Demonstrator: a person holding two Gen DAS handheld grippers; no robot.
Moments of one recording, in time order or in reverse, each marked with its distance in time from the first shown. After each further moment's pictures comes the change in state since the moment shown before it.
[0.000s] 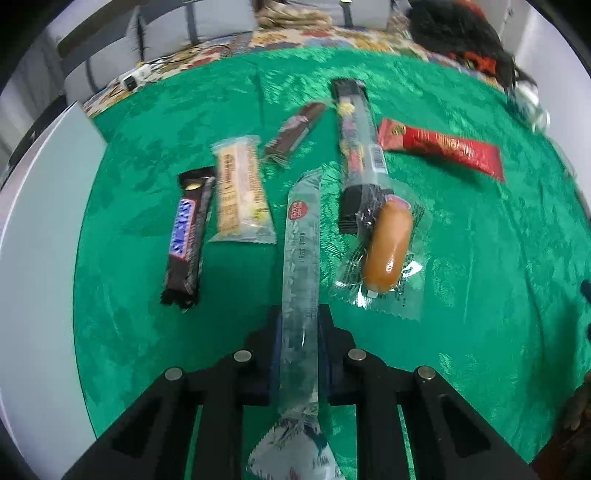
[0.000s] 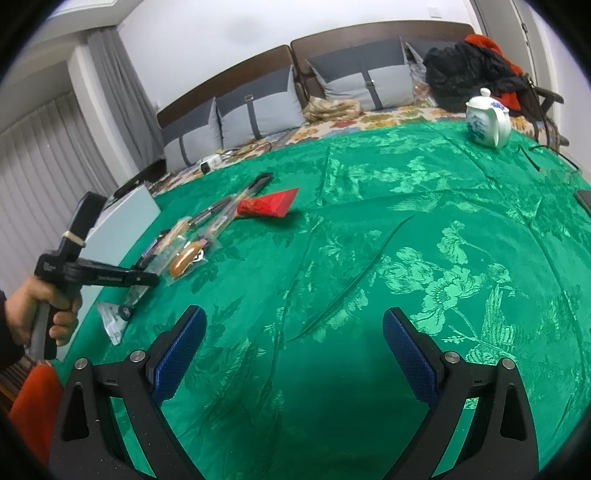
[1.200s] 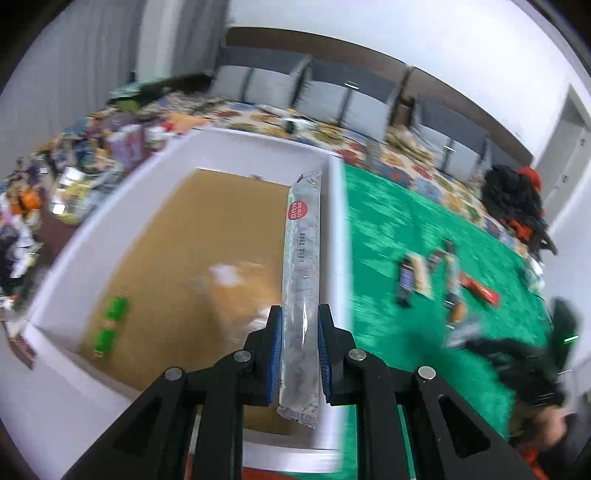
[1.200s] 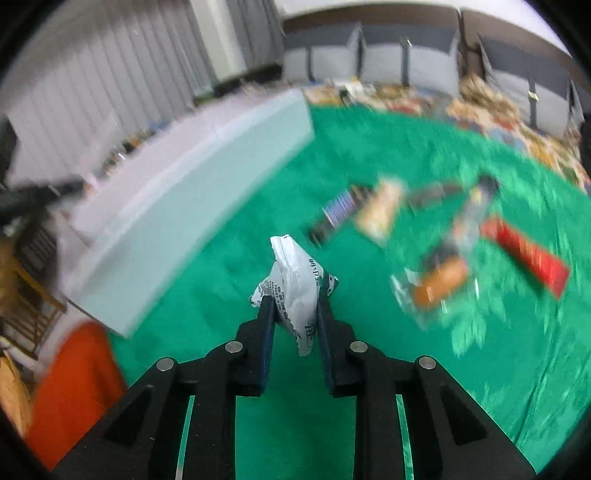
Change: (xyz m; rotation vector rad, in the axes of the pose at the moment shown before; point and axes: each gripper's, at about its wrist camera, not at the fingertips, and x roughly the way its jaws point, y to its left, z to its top) left arm -0.207 0.257 -0.153 -0.463 -0.355 0.039; right arm 0.083 0.261 0.035 -0.397 0.271 0.272
